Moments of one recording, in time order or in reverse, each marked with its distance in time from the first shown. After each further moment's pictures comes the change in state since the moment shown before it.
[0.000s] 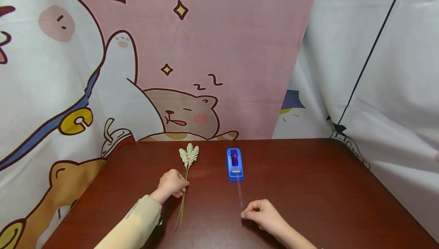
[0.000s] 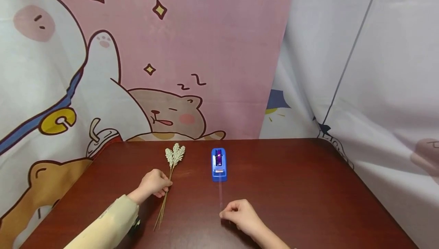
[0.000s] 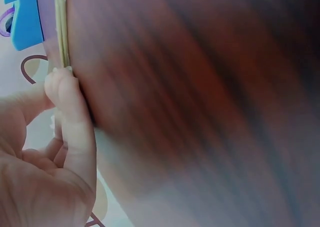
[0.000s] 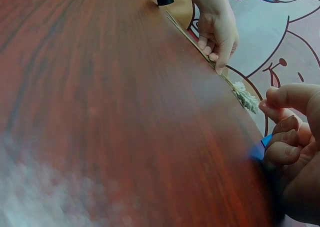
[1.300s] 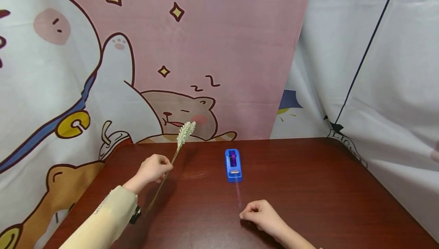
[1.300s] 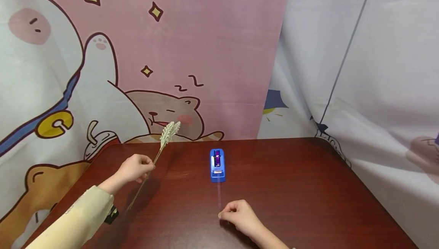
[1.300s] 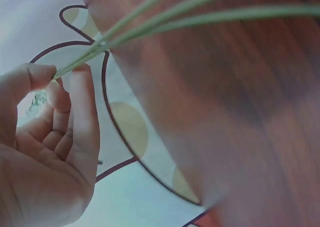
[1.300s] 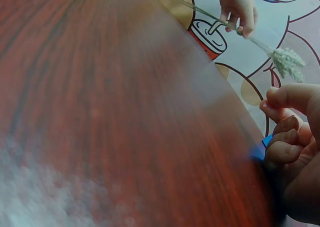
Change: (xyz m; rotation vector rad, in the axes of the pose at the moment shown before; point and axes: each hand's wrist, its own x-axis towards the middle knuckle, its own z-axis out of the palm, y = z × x) left_hand -0.004 0.026 -0.078 0.119 0.012 0.118; right_hand 0.000 0.002 0.001 0.009 0.004 -0.003
